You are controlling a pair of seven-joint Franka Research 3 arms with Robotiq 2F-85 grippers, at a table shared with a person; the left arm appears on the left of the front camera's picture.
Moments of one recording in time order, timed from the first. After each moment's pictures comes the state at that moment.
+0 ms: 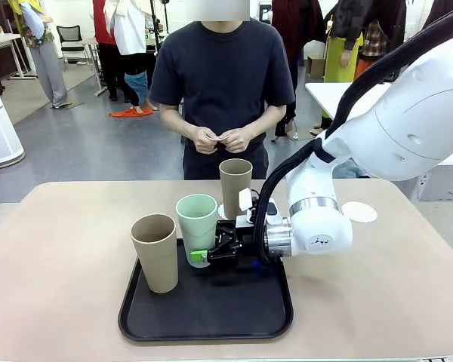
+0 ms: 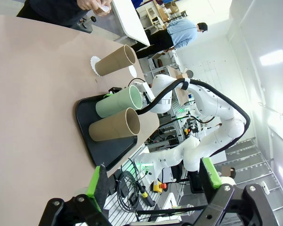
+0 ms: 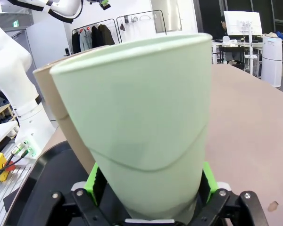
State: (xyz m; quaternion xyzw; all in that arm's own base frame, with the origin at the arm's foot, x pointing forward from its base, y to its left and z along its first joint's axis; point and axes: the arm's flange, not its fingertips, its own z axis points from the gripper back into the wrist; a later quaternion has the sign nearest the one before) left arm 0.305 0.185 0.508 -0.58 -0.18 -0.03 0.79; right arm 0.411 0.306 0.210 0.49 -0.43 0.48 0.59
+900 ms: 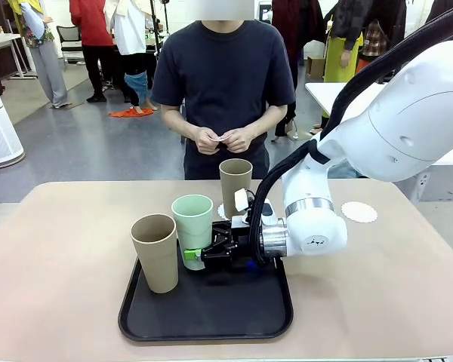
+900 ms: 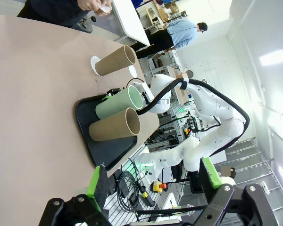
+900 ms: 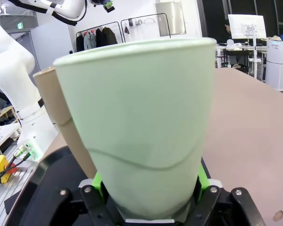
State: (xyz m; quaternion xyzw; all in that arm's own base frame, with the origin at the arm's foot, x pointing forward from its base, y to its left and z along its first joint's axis) left arm 0.305 0.185 0.508 -0.58 -0.18 -0.03 0.79; right arm 0.412 0.314 0.209 0.51 -0.43 0.48 0.58
